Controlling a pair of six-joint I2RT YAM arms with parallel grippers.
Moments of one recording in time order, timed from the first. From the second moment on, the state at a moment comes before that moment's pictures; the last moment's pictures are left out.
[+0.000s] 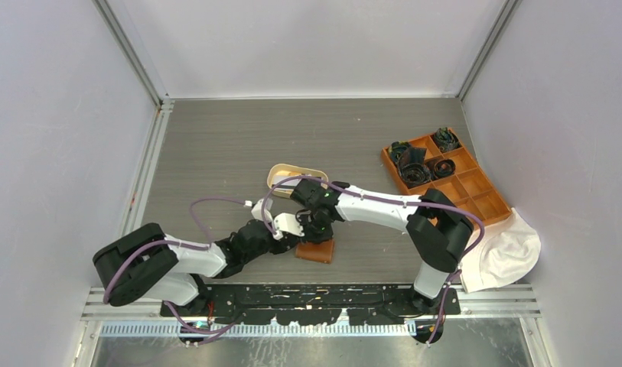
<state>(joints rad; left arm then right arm) -0.94 1.38 0.22 0.68 -0.12 -1.04 0.97 1.72 1.14 -0.72 -0.30 -0.79</state>
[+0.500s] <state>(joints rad) -0.94 1.07 0.21 0.47 -0.16 -0.95 0.84 1.66 1.13 -0.76 -0.42 -0.75</state>
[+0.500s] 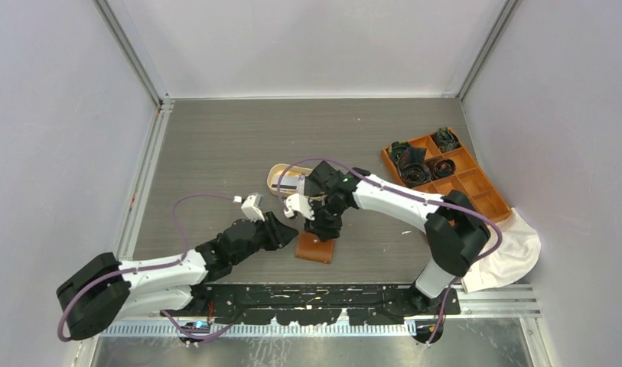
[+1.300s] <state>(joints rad) -0.94 0.18 0.29 -0.06 -0.20 -0.67 0.38 1.20 1.25 -0.72 -0.41 -0.28</state>
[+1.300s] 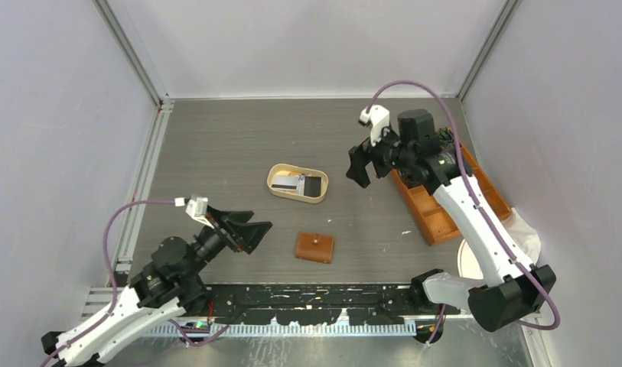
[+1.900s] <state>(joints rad) -0.94 0.43 0.79 -0.44 -0.19 -0.44 0.33 1.18 1.55 -0.75 -0.38 0.17</state>
